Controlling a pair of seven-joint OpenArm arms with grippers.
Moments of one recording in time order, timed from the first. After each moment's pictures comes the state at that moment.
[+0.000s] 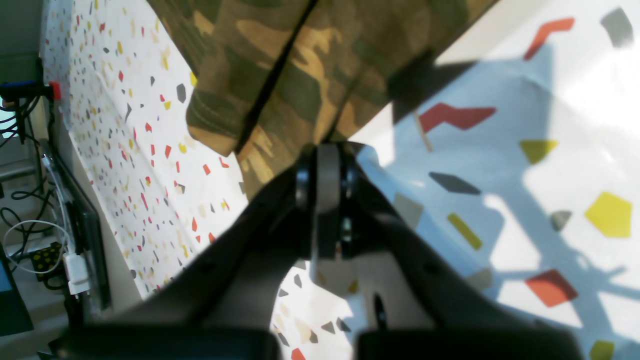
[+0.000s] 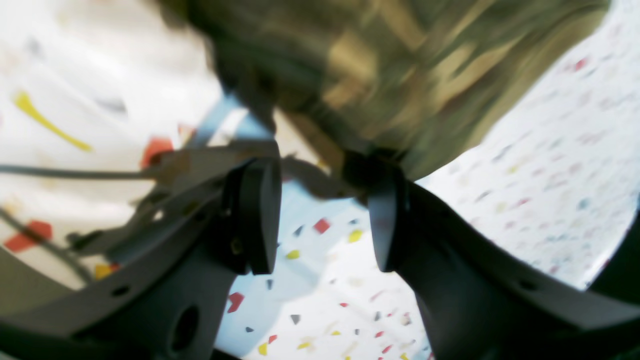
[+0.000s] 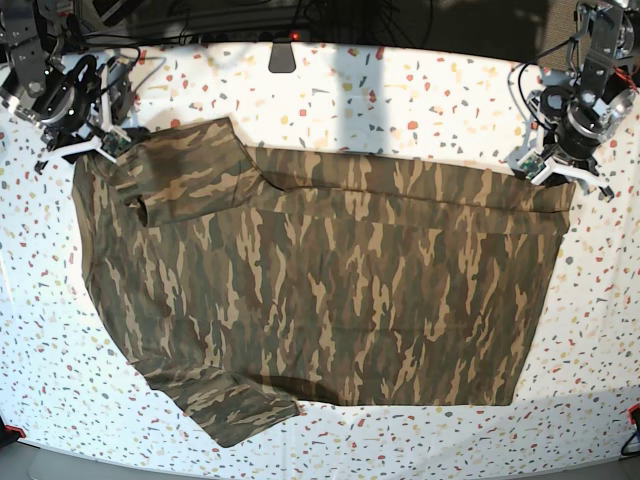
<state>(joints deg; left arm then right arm) 17.3 -29.4 3.5 87.7 26.9 -27.6 15.7 -29.7 41.1 6.8 102.5 -6.6 34.0 -35.8</state>
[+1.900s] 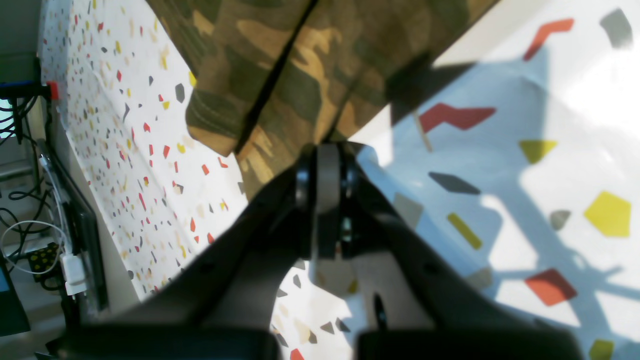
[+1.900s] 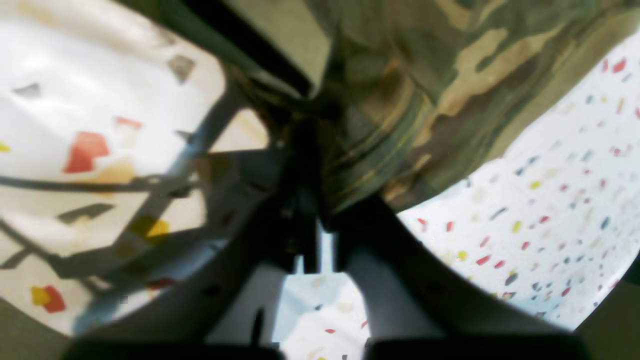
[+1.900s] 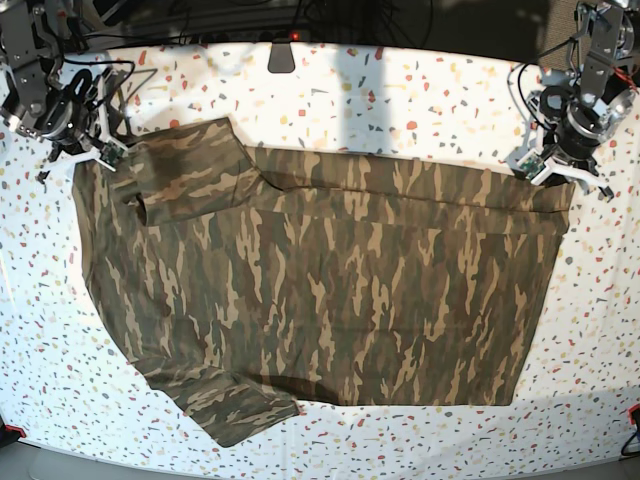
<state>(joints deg) 17.3 -29.4 3.5 87.7 26.7 -27.6 16.1 -24.0 42.3 2.1 93.2 -8.5 35.5 -34.6</state>
